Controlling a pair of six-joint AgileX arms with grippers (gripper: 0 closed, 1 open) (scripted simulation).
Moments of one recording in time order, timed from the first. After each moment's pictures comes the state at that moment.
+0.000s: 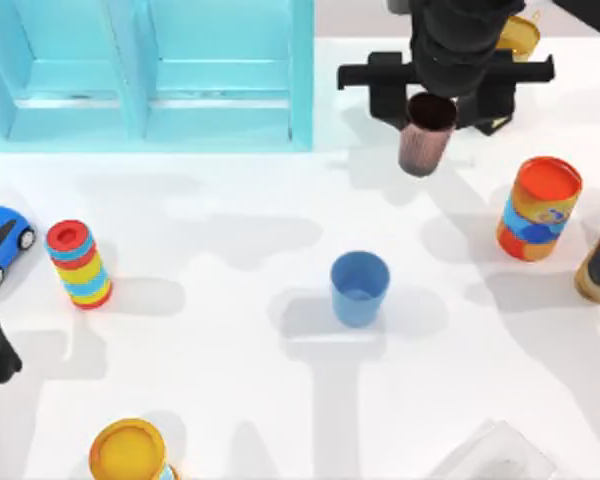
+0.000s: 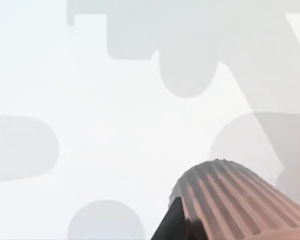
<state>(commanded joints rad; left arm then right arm) 0.00 0.00 0.00 0.00 0.00 0.00 0.49 2.20 2.11 -1.22 0.15 0.48</state>
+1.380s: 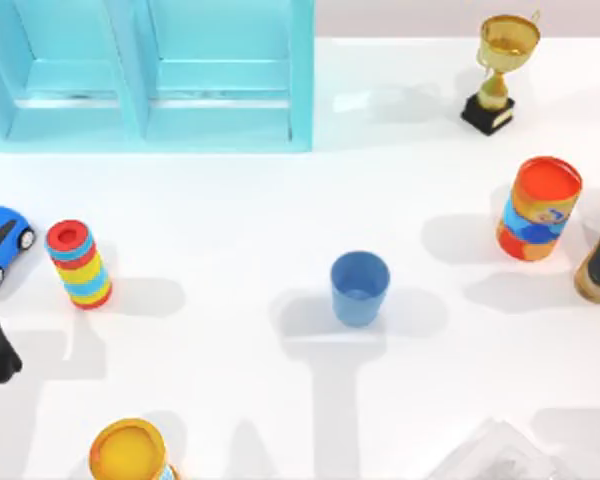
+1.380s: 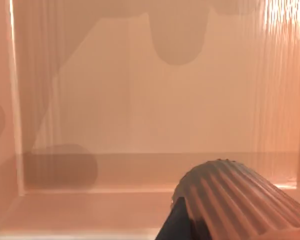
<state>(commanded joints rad) 0.00 0.00 0.00 0.00 0.00 0.00 -0.66 1.34 1.20 -1.23 -0.09 -0.65</state>
